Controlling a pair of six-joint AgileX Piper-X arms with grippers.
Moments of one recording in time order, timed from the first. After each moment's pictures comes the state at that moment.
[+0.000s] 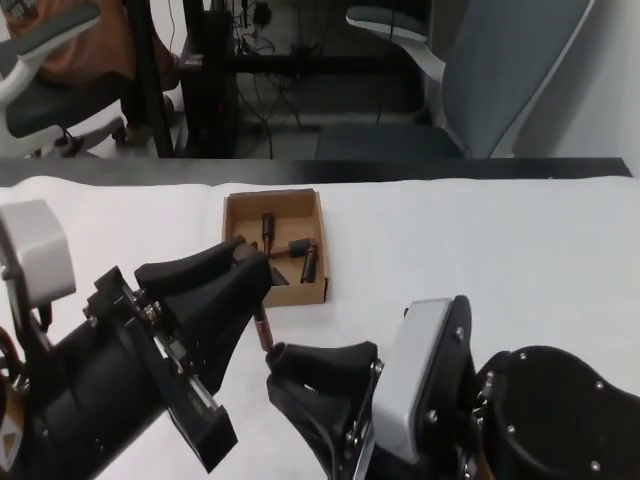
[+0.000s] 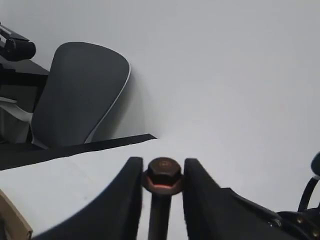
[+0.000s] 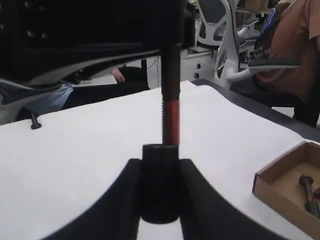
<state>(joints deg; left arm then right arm) -38.3 36.9 -12.8 -25.3 10.4 -16.6 61.5 69.9 -23.9 -35.3 3.9 0.9</state>
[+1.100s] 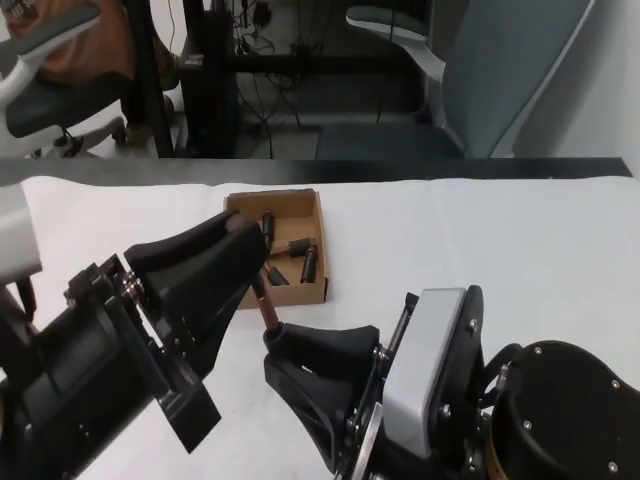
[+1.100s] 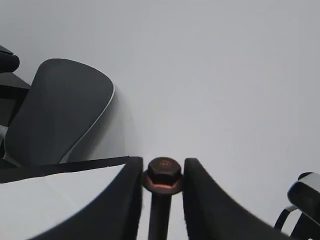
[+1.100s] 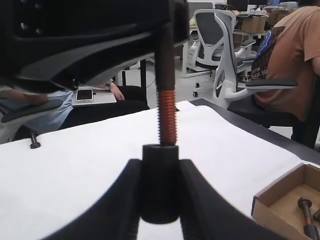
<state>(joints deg) -38.3 36.9 -12.8 -30.6 11.4 -22.7 61.5 70.0 -24.0 -39.4 3.9 0.0</state>
